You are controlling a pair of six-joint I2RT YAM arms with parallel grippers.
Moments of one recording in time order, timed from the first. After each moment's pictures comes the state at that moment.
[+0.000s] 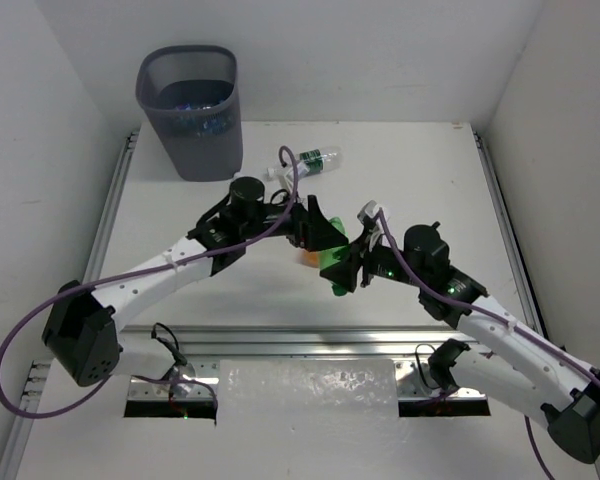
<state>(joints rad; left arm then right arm) -0.67 1.32 0.98 0.14 0.59 -0.69 0.66 0.85 0.58 0.03 -0.43 0.21</state>
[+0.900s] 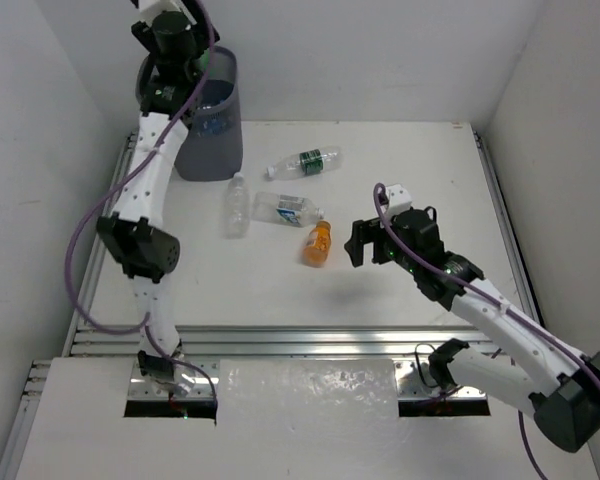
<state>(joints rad) -0.16 1.99 2.40 -0.34 -0.48 -0.40 0.57 0.93 0.69 -0.24 0.10 0.21</state>
